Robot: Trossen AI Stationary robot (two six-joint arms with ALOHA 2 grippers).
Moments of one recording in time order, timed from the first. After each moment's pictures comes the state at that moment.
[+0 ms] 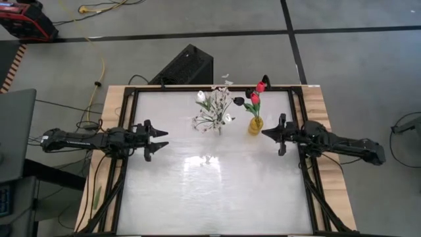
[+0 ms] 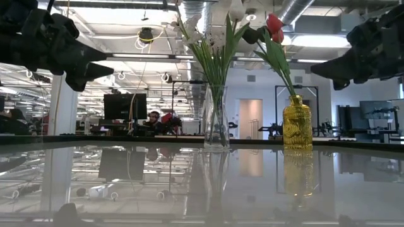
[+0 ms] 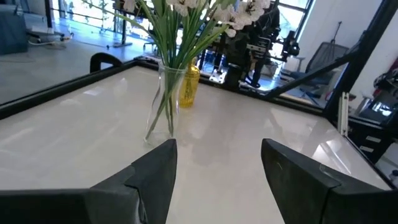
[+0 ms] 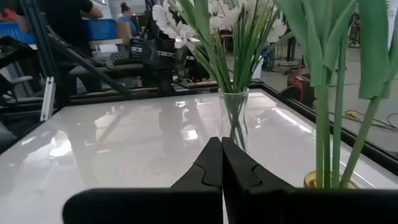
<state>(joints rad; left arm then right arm) -0.03 0.20 0.01 0.17 -0.19 -0.25 -0.21 0.06 0.01 0.03 -0.06 0.05</state>
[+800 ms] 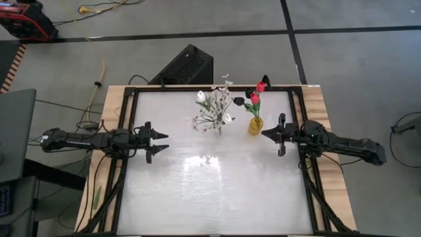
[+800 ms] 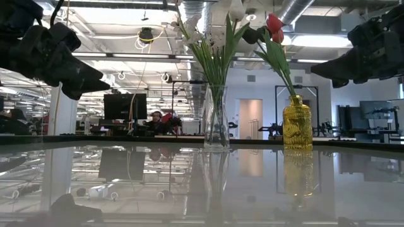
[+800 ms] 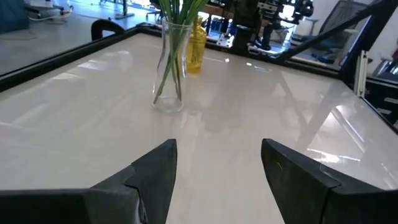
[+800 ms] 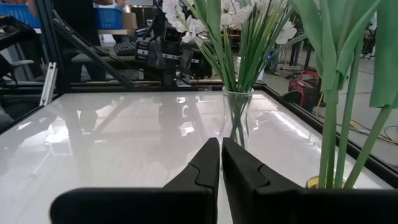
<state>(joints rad) -0.03 0.21 0.01 0.04 -0.18 -0.23 -0.22 0.07 0.01 0.03 -0.08 -0.03</state>
